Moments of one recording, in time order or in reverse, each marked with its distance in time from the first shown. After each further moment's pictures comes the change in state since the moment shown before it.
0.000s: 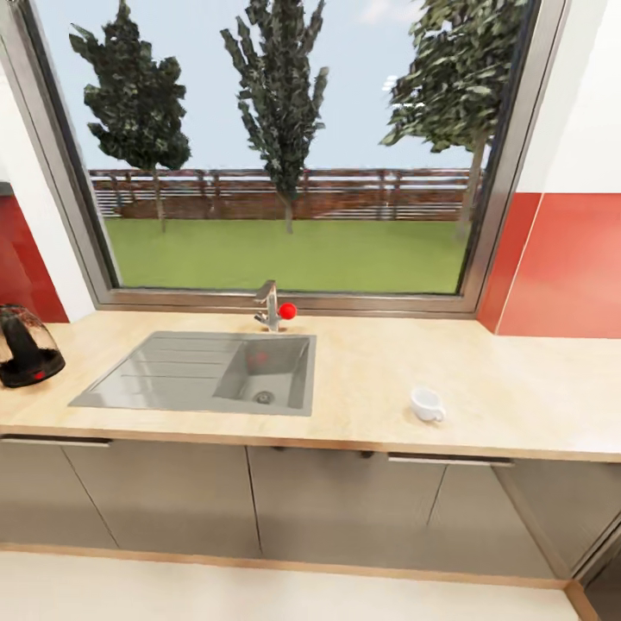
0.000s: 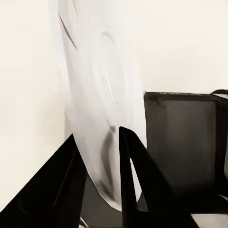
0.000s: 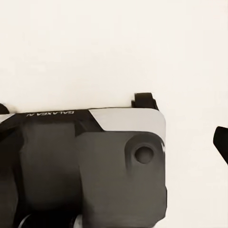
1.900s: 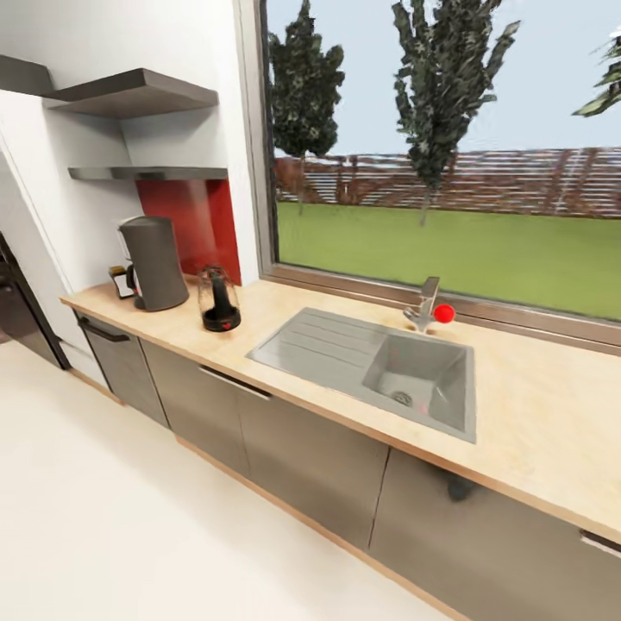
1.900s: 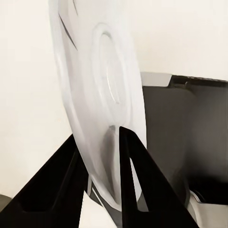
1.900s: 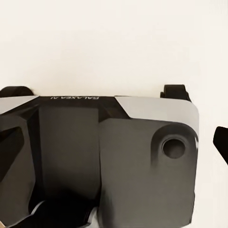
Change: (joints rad) left arm 0.000 0.001 0.013 0.032 0.011 0.003 0.100; right arm 0.083 -0.002 0.003 0.003 0.034 -0.136 0.162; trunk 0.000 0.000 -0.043
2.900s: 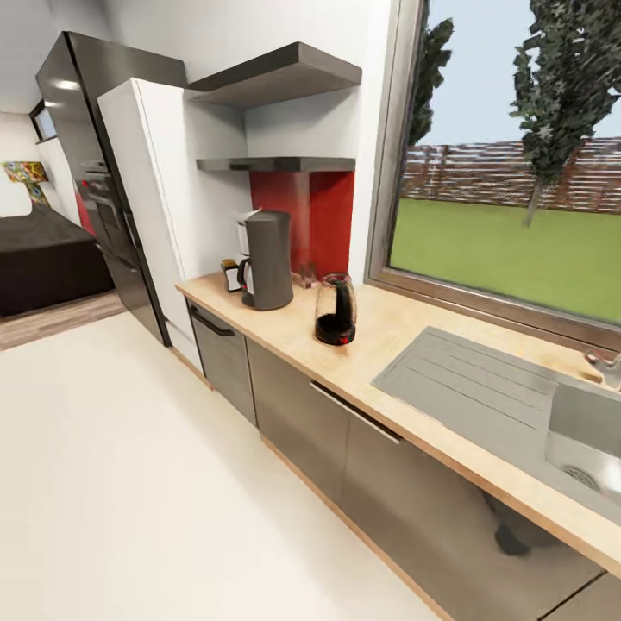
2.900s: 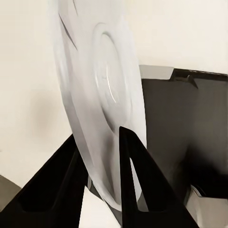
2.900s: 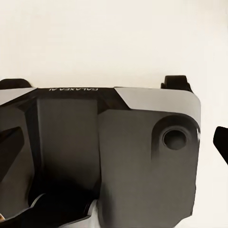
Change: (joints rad) left arm 0.000 0.000 0.000 0.000 0.001 0.000 0.000; right arm 0.006 0.000 0.000 0.000 0.000 -0.001 0.001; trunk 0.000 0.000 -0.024
